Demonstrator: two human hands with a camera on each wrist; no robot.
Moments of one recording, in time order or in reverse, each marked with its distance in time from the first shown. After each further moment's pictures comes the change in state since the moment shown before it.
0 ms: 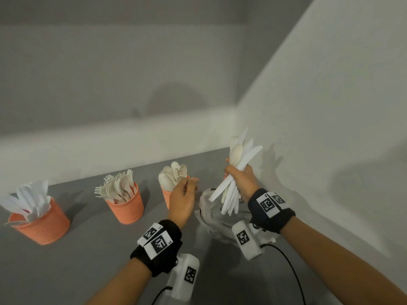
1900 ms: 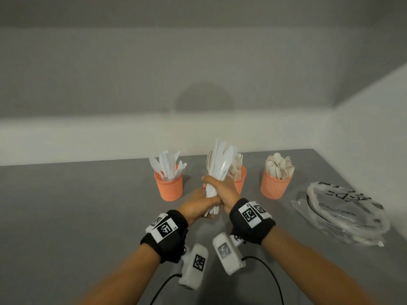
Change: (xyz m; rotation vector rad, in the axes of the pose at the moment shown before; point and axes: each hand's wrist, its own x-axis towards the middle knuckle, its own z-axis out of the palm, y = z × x) left_hand -0.070 0.007 -0.280 -0.001 -0.340 -0.301; right_hand -0.129 0.080 0.309 -0.039 -0.264 0.137
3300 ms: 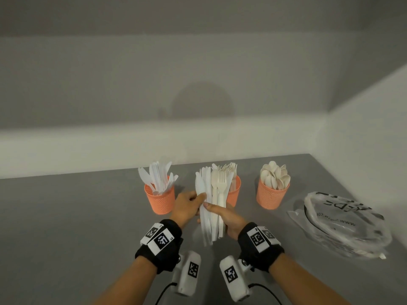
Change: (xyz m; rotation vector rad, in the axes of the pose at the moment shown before) left_hand 0.049 -0.012 -0.018 0.171 0.396 0.055; right_hand 0.018 0.031 -0.042 0.137 -0.283 0.162
